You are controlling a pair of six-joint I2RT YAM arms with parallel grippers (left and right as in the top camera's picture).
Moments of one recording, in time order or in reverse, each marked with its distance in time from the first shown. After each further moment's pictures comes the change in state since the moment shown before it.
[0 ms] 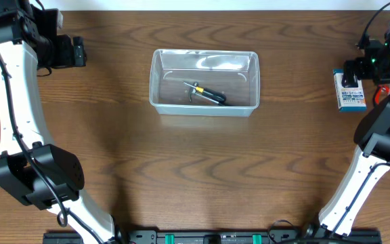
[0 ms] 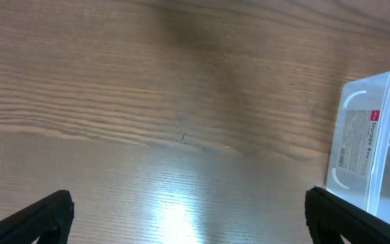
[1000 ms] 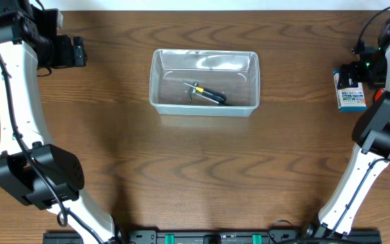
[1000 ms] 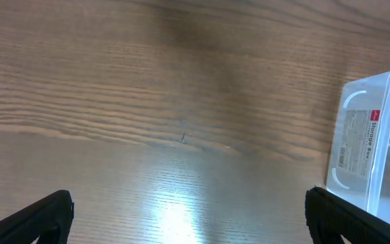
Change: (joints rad) left arm 0.000 0.000 0.000 0.000 0.000 0.000; right arm 0.000 0.066 0.000 0.032 0.000 0.033
